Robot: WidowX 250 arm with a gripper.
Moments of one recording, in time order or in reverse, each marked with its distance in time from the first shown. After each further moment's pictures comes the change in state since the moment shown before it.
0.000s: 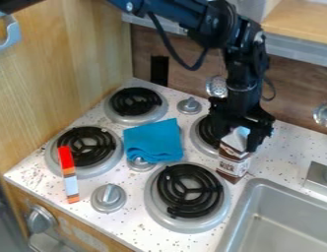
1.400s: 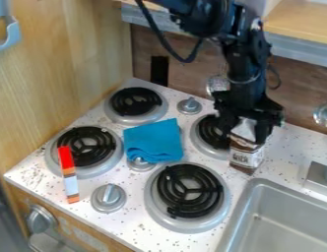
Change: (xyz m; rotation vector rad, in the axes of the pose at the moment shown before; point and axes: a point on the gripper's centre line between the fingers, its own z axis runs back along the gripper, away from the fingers) arm 0.003 -0.011 0.023 -0.071 -0.099 0.046
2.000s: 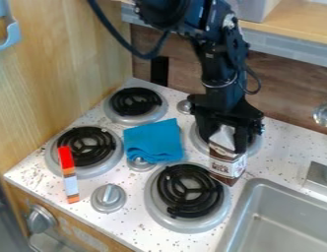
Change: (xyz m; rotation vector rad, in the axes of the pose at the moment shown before) arm -0.051 0.001 0.034 0.017 -0.006 0.006
